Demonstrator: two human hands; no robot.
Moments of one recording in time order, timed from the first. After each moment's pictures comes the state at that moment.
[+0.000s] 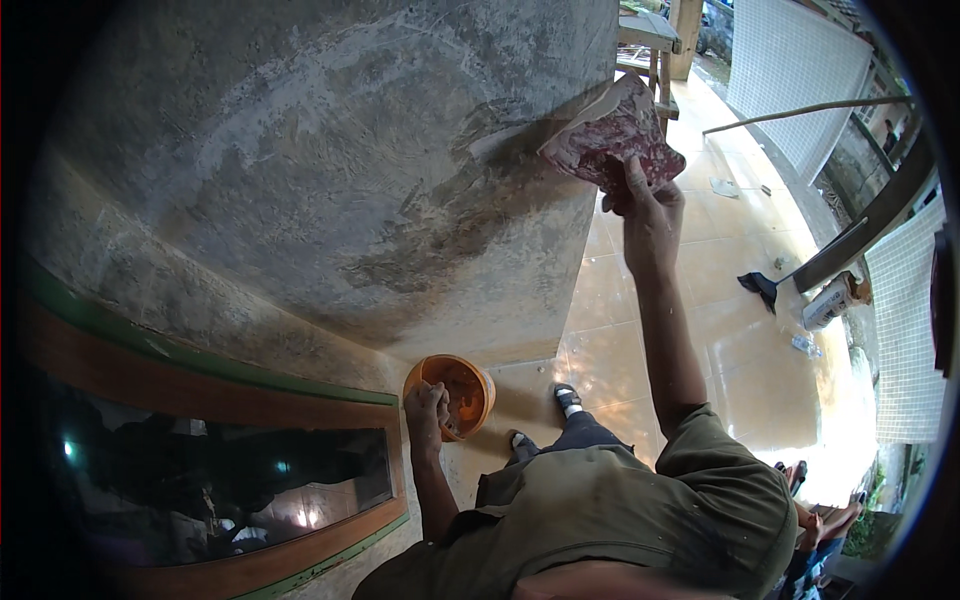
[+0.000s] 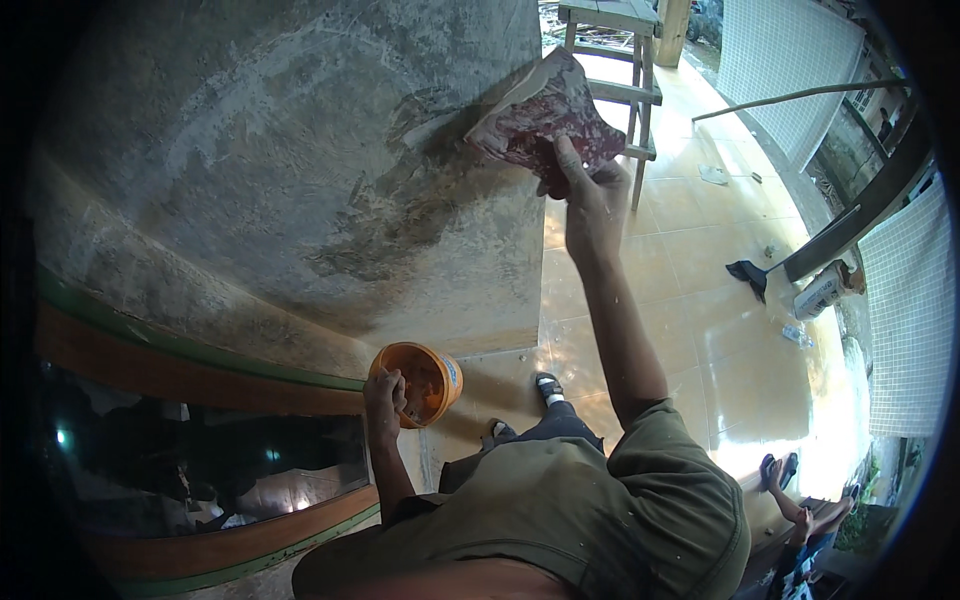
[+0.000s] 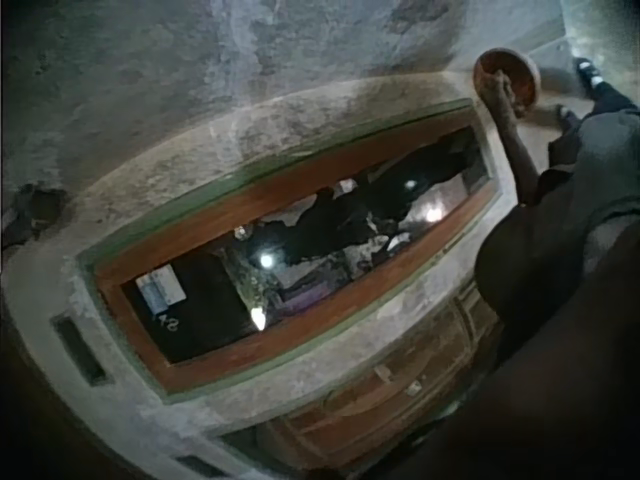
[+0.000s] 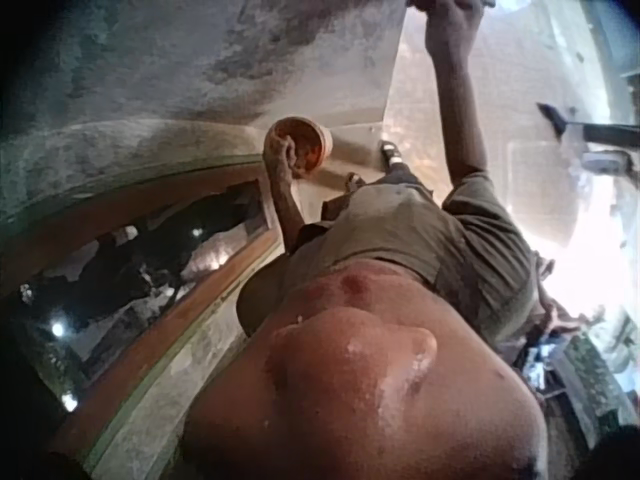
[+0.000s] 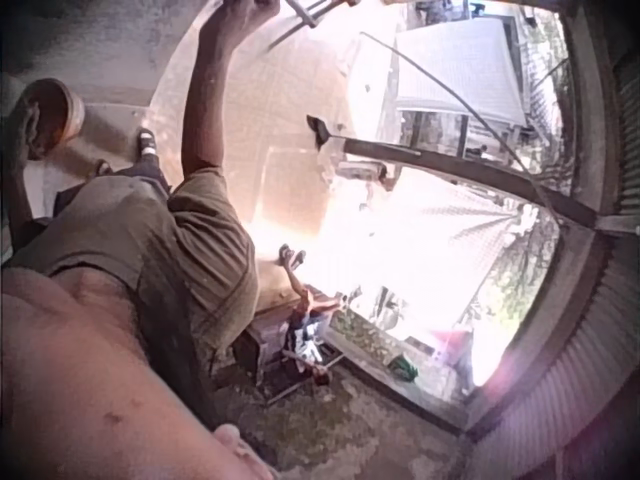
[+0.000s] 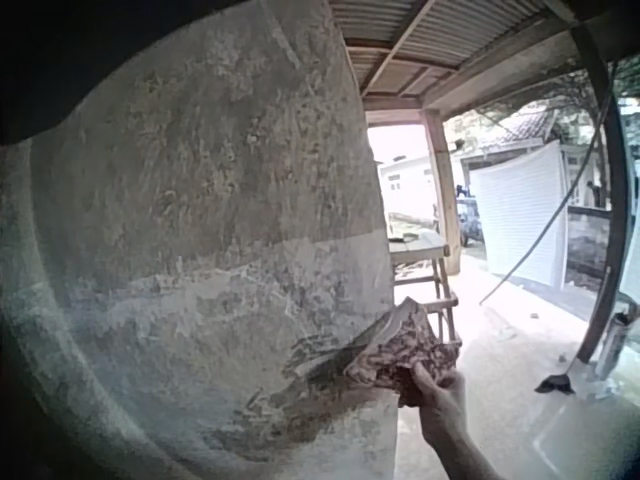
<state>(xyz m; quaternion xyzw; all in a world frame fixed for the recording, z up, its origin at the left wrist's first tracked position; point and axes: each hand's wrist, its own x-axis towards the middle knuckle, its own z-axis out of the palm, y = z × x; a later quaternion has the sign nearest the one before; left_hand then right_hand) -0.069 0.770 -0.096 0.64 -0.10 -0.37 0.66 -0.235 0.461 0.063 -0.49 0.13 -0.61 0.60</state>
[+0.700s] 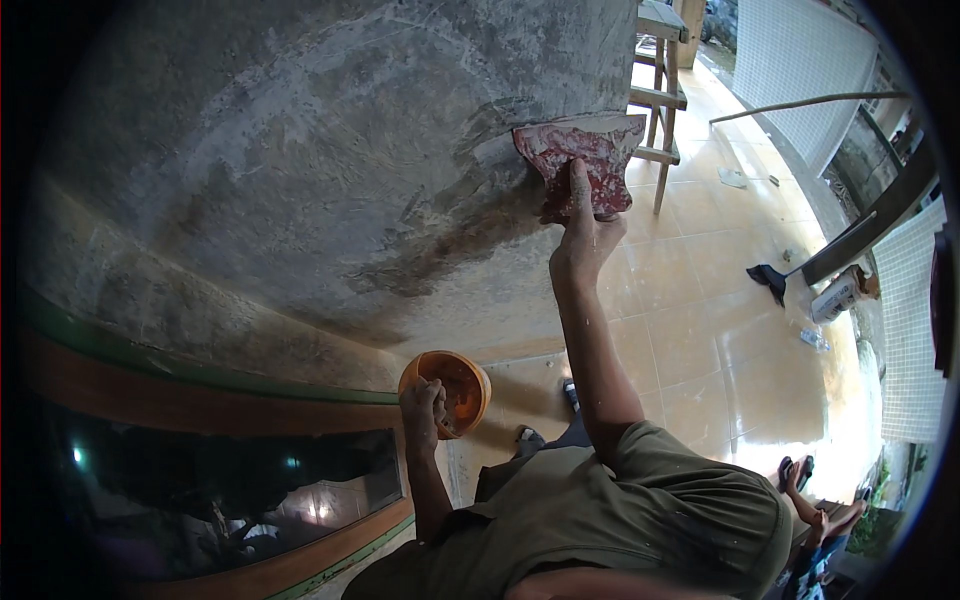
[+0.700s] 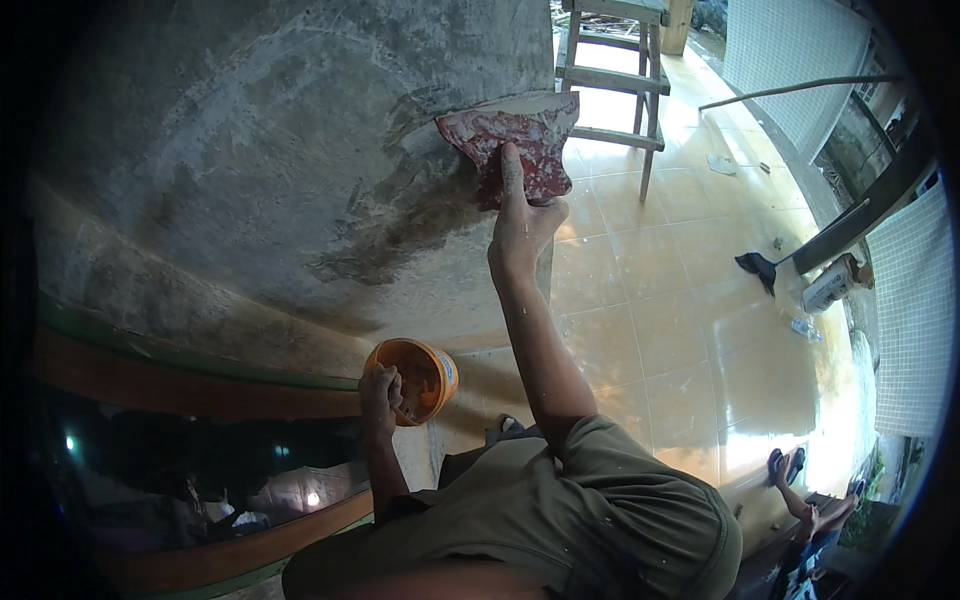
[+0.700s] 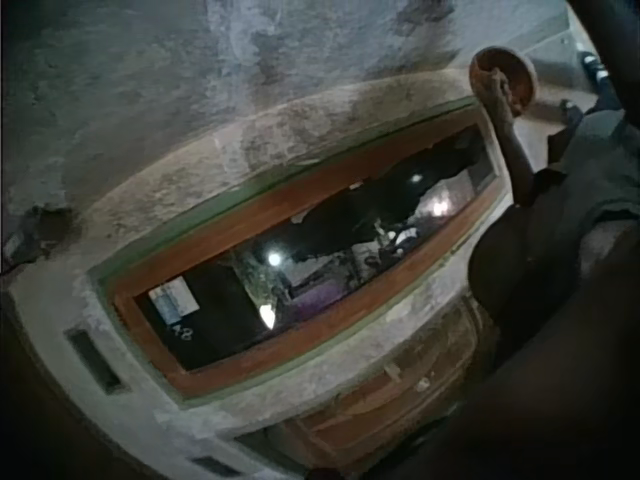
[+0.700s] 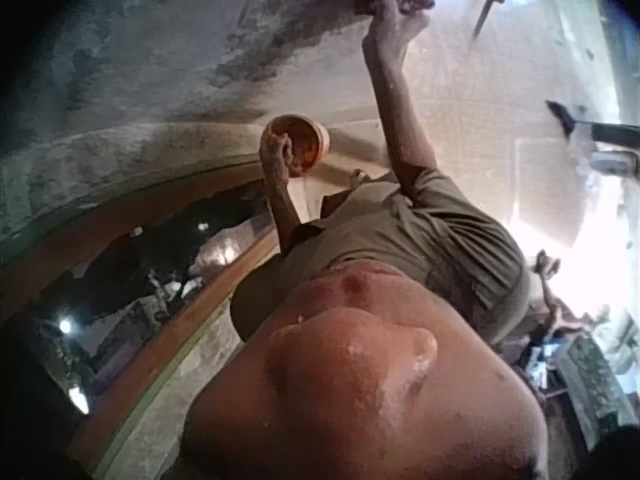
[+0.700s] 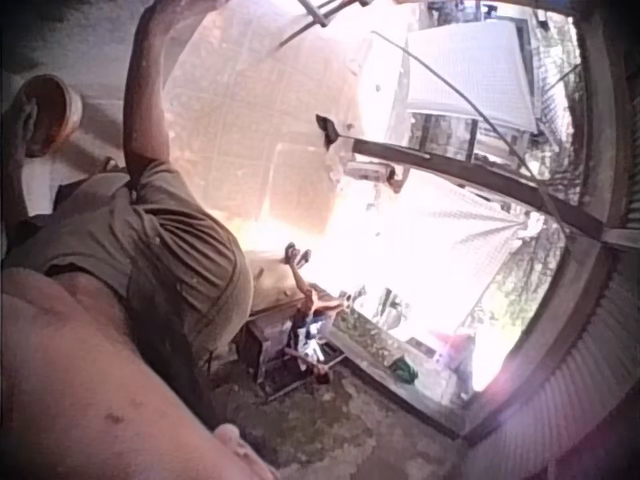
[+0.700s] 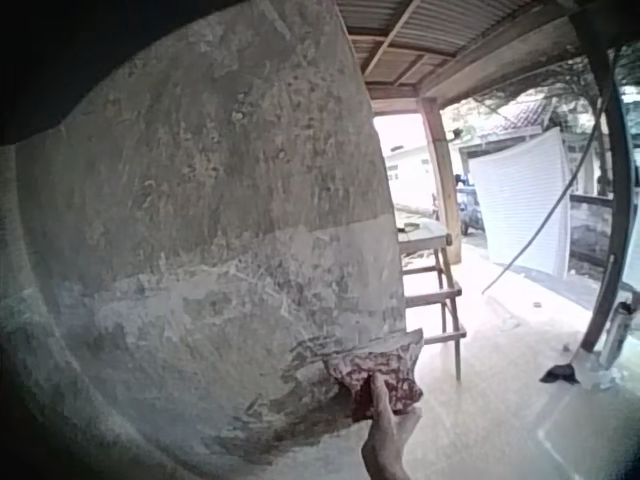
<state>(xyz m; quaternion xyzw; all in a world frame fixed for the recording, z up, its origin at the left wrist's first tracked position) -0.047 0.762 -0.087 0.65 -0.10 -0.37 0.66 -0.142 0.486 0.034 -0.33 0.26 -0.73 0.54</state>
